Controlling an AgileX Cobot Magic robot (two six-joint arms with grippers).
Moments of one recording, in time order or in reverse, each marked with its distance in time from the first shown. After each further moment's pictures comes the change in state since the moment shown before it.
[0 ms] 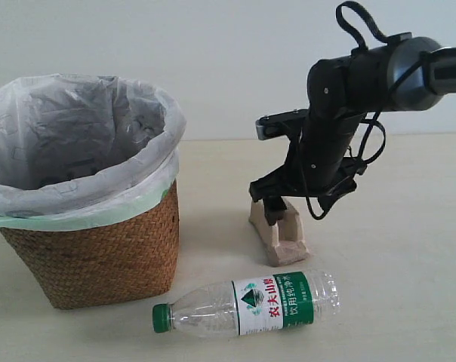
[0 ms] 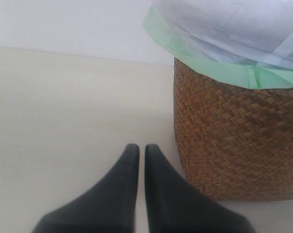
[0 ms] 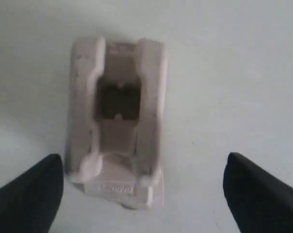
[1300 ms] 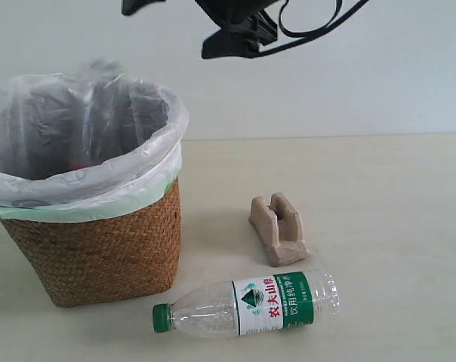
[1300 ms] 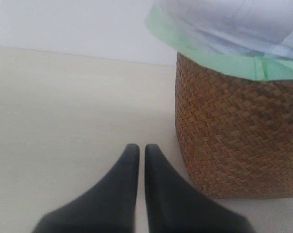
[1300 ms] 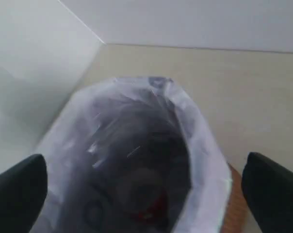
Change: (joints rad) left arm 0.000 0.000 0.000 0.000 0.000 0.000; right arm 0.065 -0.192 -0.329 0.698 -0.088 -0.142
